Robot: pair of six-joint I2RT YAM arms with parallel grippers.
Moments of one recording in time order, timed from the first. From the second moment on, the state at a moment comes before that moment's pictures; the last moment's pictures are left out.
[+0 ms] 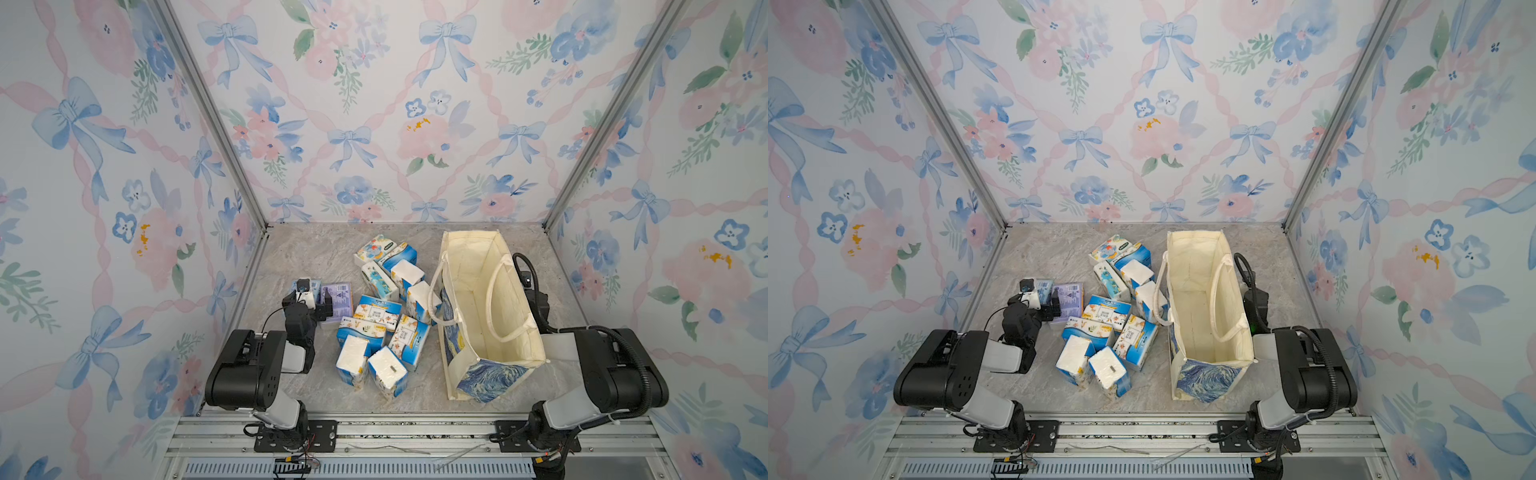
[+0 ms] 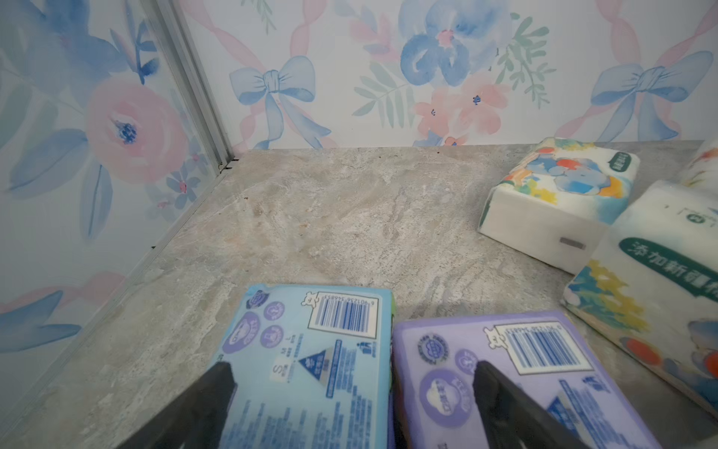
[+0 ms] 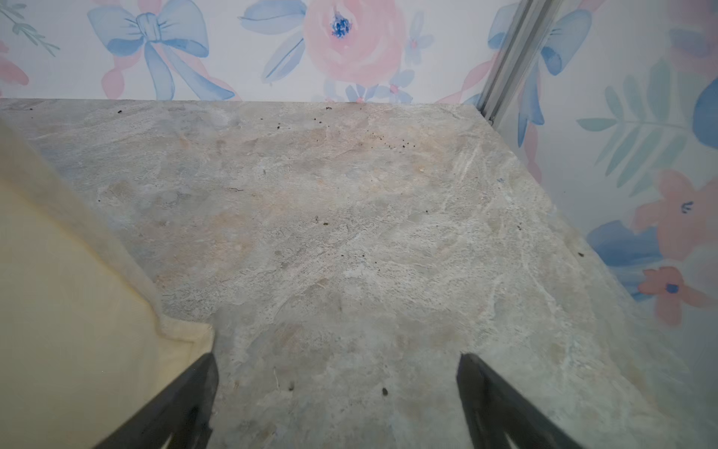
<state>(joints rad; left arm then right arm) -0.05 1.55 0.25 1.07 -0.14 0.04 0.05 1.54 0.39 0.78 0.13 0.00</state>
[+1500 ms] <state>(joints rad) -0.04 1.47 0.34 0.87 -0.26 -0.01 0.03 1.50 0.39 0.73 0.14 0.03</state>
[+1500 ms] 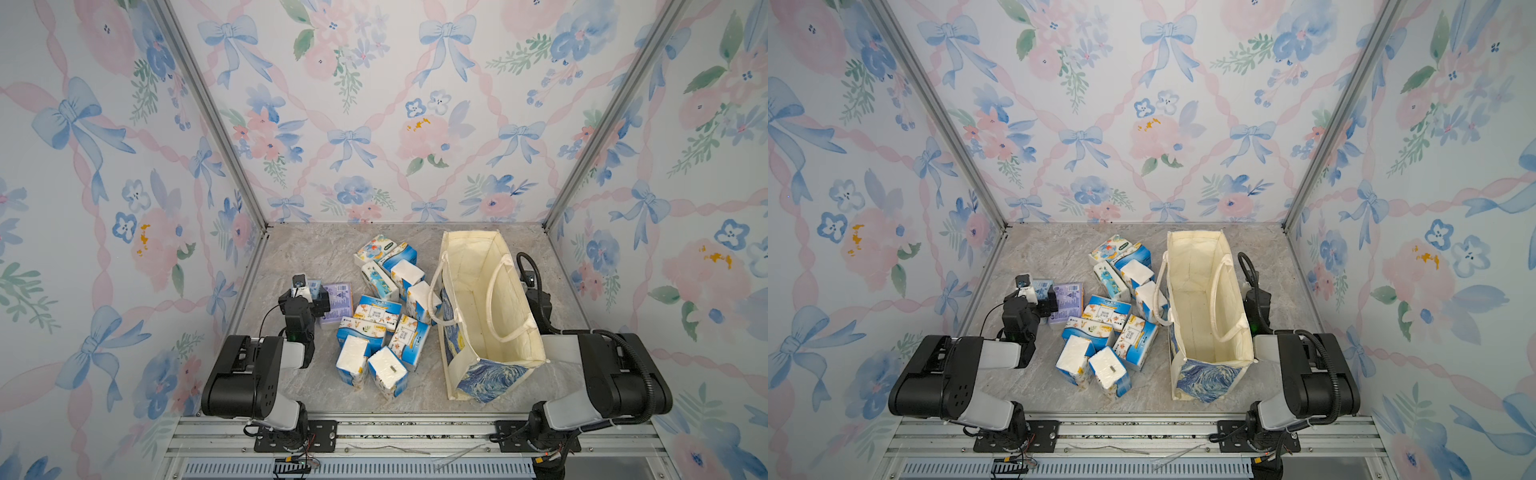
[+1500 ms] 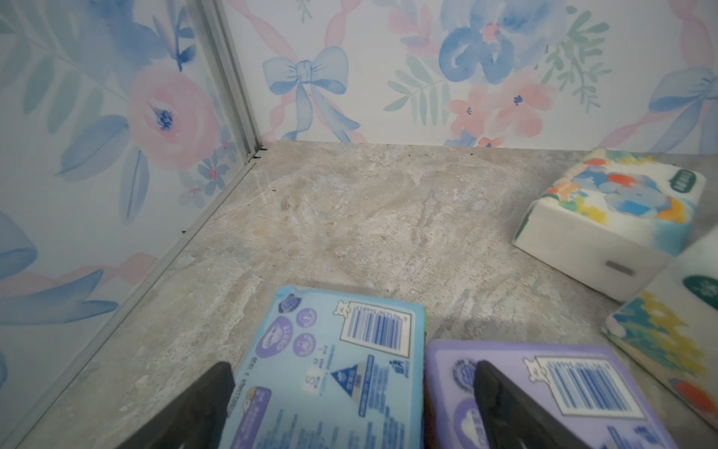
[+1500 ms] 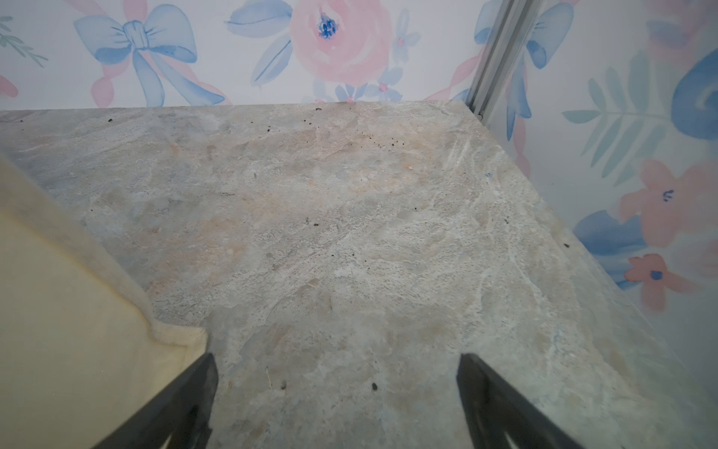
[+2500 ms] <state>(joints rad) -0.09 1.31 0.85 -0.07 -0.03 -0.18 -0.02 0.93 0.75 -0.14 0.13 0.15</state>
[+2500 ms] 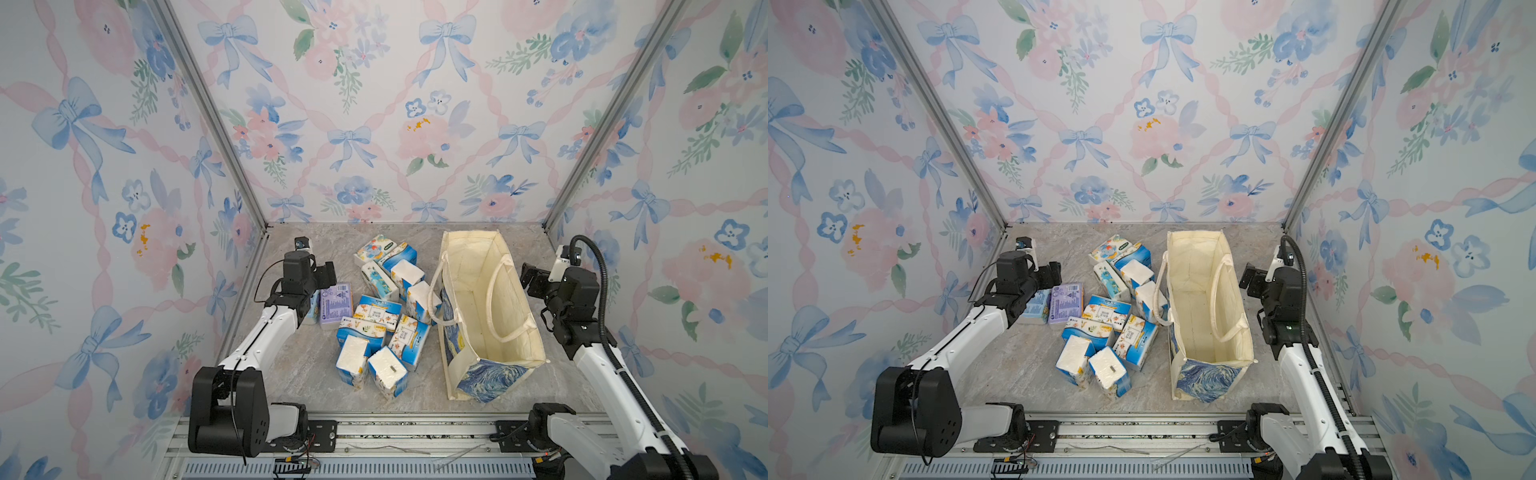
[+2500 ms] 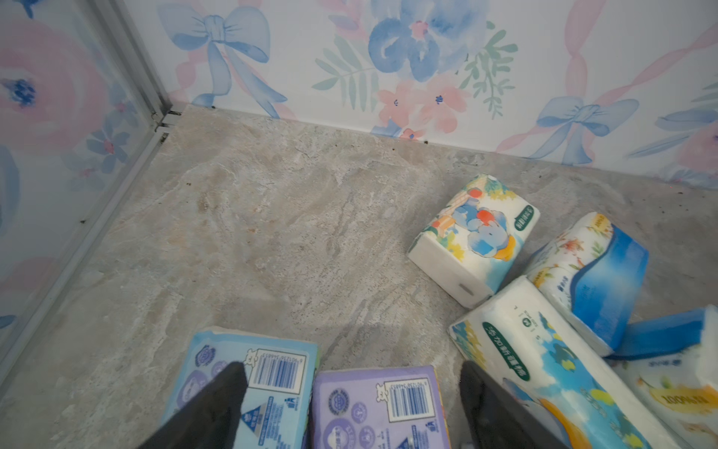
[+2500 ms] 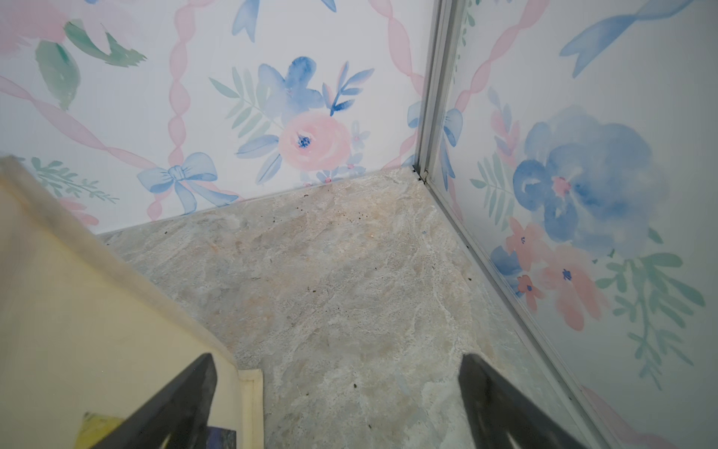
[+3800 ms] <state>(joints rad) -0.25 1.03 0.86 -0.22 0.00 -0.23 1.28 1.35 1.53 -0.92 0.01 0.03</state>
